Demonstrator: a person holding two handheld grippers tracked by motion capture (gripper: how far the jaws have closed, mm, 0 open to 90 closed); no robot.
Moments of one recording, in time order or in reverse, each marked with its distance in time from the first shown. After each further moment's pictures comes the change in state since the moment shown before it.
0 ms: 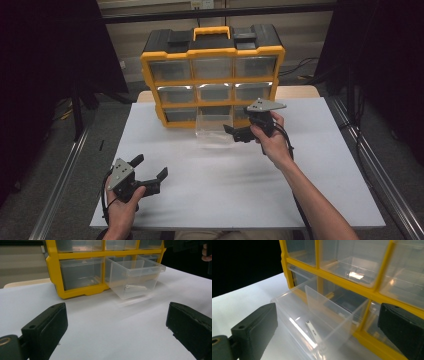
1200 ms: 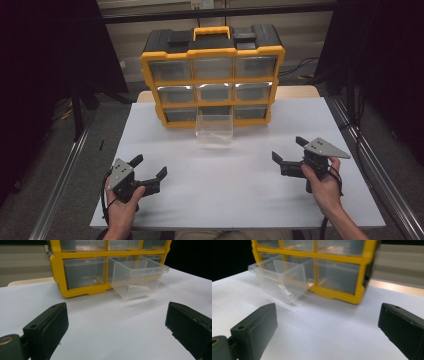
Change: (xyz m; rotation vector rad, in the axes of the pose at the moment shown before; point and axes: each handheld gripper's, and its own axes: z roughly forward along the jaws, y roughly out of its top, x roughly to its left) left arm -0.001 -0.001 0.000 -0.010 0.028 -0.019; right arm -0.007 -0.092 -0.133 -0.072 -0.248 0.082
